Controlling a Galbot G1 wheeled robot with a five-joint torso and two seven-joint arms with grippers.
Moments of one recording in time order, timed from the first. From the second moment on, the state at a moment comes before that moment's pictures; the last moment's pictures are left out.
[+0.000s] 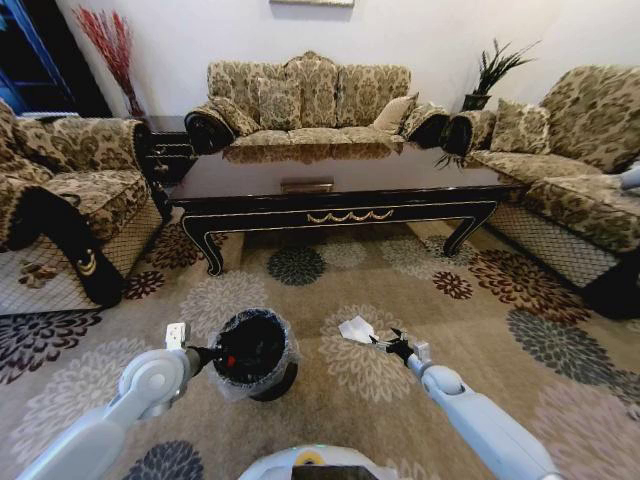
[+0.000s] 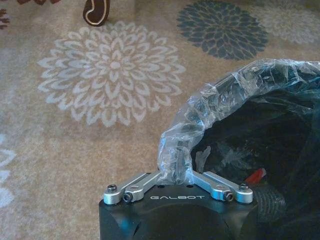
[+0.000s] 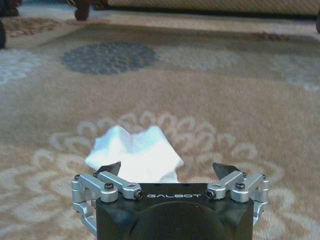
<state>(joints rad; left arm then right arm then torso) 1.35 -0.72 -0.43 -2.20 -1.52 0.74 -0.86 -0.97 0.95 0.04 1.11 0.58 0.06 -0.16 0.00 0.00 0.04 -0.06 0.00</state>
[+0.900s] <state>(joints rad) 1.38 -0.70 -0.46 -2.19 -1.53 0.74 -0.86 -0.82 1.10 -0.01 0.83 0.55 0.12 -0.23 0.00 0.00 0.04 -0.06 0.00</state>
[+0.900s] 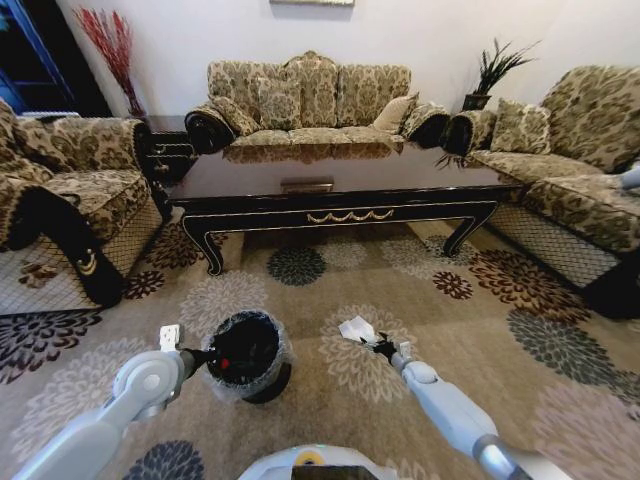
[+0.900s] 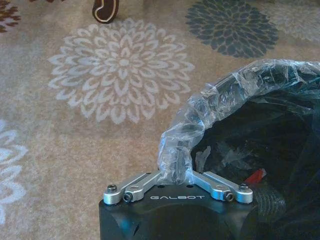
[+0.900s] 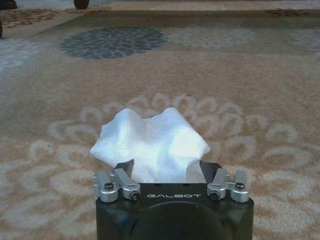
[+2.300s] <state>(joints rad) 1.32 -0.74 -0.37 -2.18 -1.49 0.74 -0.86 -1.05 0.89 0.11 1.36 0.59 0.12 -0.16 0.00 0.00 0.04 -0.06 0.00</state>
